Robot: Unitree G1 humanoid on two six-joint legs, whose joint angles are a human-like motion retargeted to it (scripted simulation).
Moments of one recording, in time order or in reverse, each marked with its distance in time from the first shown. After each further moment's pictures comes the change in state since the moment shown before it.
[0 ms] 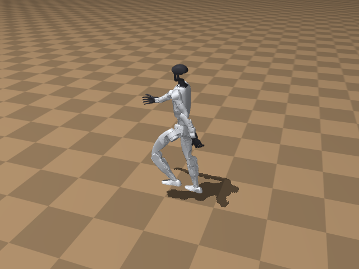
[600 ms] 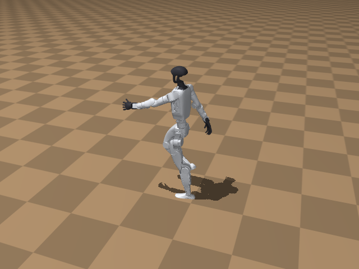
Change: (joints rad) left arm -1.588 0.223 0.041 -0.158 0.047 0.008 0.268; right arm 1.218 -0.029 -0.232 0.282 -0.066 0.175 0.318; waist -0.382 0.288 0.026; left_leg 0.897 0.029 -0.144 -1.377 0.369 -0.201; right_leg -0.742 0.076 -0.210 1.614 -0.284 -0.225
